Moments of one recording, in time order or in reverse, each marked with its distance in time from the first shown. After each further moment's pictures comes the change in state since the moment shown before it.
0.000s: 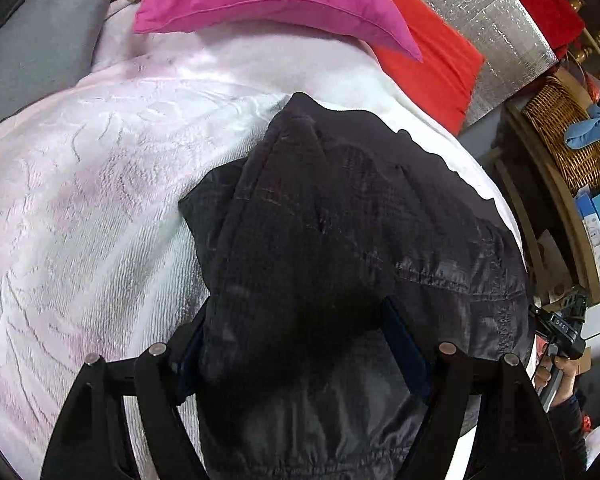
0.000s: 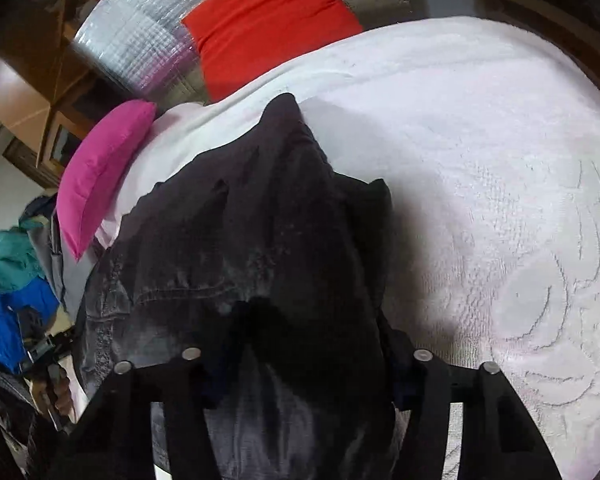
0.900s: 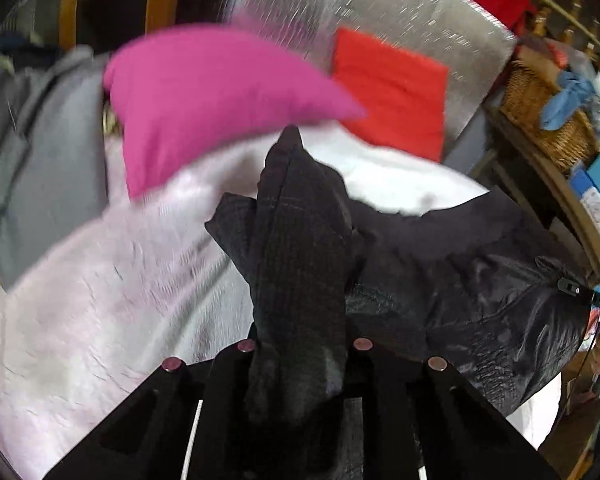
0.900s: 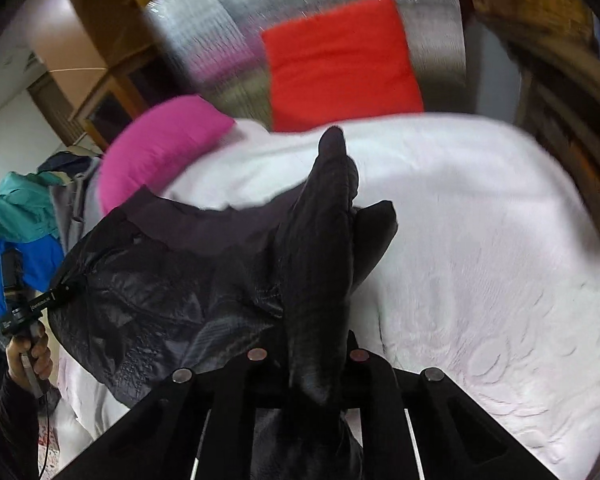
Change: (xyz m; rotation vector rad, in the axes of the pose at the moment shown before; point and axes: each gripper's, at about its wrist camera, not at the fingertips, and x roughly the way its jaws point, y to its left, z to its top) left arm -0.111 -0.104 0.018 0.206 -0.195 0.147; right arm -0.106 0.113 0.031 -0.236 -0.077 -0.048
